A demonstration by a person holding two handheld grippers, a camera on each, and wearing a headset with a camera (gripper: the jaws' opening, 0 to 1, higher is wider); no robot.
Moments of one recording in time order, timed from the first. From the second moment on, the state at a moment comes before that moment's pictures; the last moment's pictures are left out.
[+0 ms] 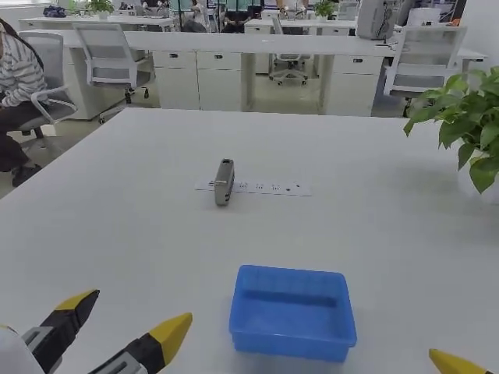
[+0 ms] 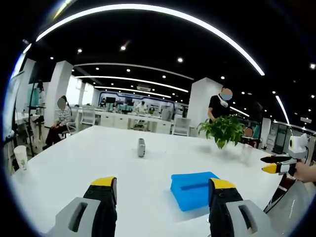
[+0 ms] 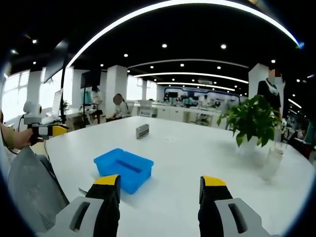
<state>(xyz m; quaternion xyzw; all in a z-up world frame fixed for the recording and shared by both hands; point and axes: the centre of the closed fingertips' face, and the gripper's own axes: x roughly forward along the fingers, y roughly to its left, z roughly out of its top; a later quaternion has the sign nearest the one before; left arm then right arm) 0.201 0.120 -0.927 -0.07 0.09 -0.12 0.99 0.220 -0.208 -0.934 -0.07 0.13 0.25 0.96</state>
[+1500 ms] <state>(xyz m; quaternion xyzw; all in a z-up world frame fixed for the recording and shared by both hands) 0.194 0.093 -0.955 -0.04 0.18 -0.21 0.96 0.211 -0.192 -0.962 -0.11 0.21 0.30 0.92</state>
